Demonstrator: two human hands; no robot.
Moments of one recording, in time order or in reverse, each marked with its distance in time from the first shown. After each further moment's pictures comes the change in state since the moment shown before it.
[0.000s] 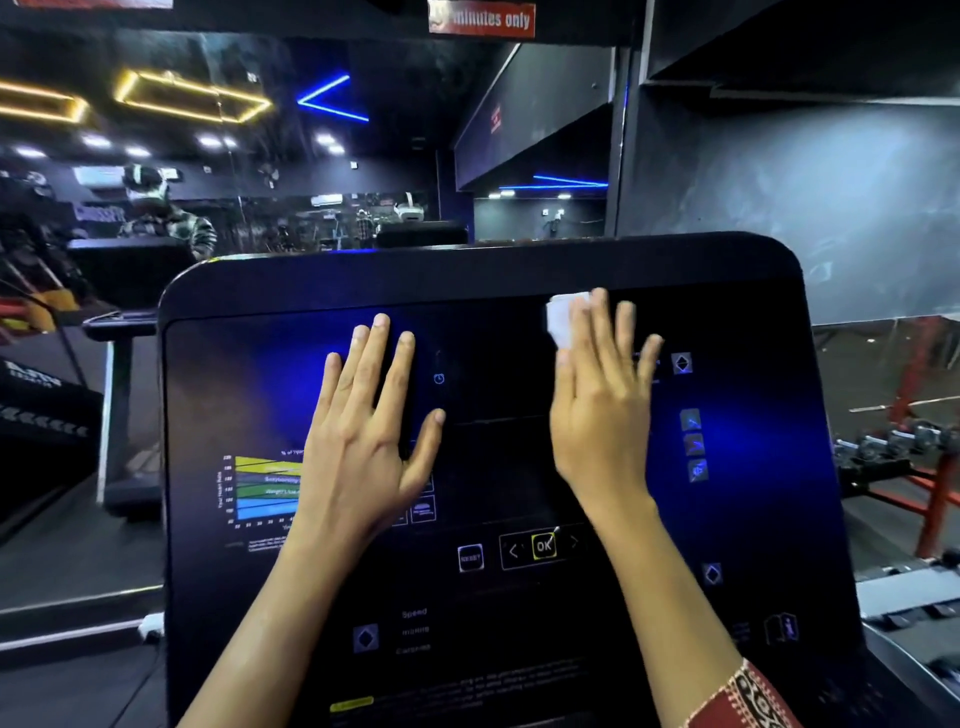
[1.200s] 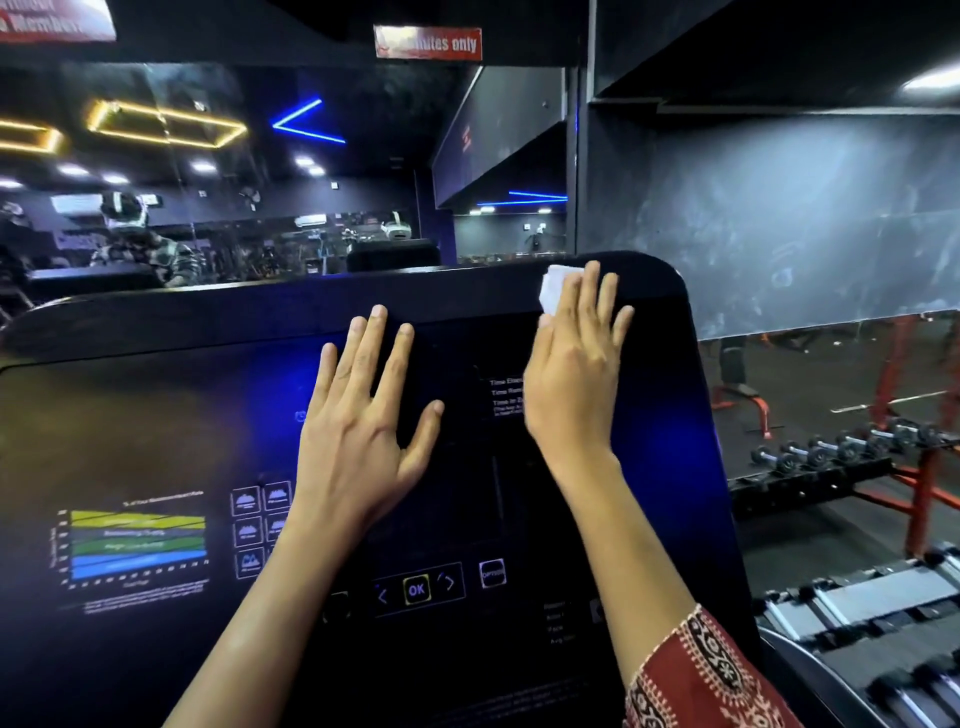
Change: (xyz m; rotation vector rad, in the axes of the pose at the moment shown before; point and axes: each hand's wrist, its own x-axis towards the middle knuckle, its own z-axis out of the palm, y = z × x) left_hand 0.047 0.082 0.042 0.034 -0.007 0.021; right_hand 0.058 0.075 -0.012 0.063 0.076 0.130
